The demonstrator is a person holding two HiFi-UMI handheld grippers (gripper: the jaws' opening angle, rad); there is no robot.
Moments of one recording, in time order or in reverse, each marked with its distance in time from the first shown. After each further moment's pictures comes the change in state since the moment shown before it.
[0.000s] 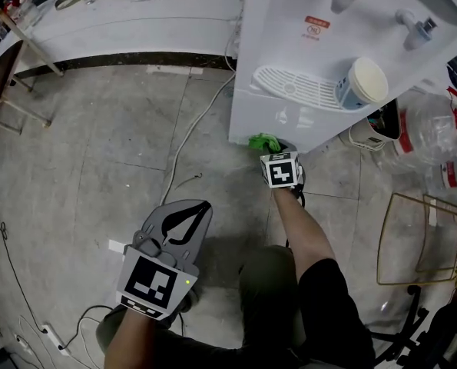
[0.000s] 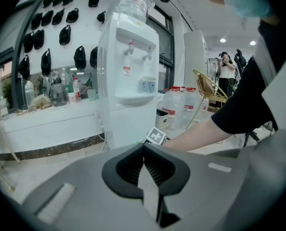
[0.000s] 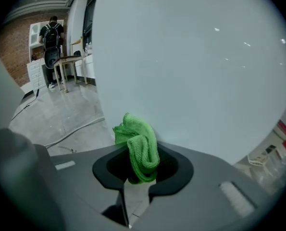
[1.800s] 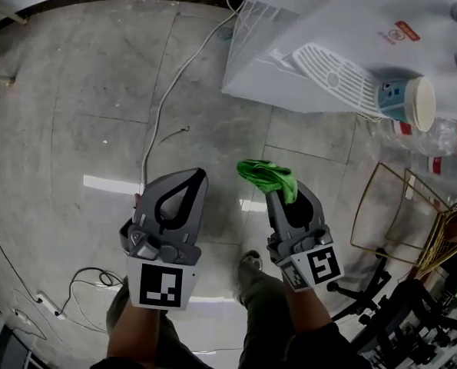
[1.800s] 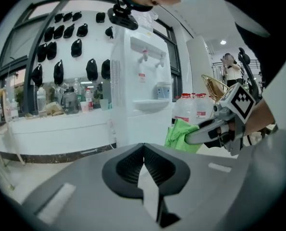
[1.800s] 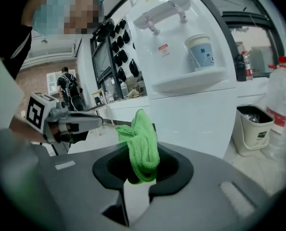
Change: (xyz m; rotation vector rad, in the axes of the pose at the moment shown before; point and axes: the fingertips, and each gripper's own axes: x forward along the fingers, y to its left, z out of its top) left arm 0.021 0.053 0.004 0.020 -0.156 0.119; right arm -0.253 0.092 0.067 0.230 -0.346 0.257
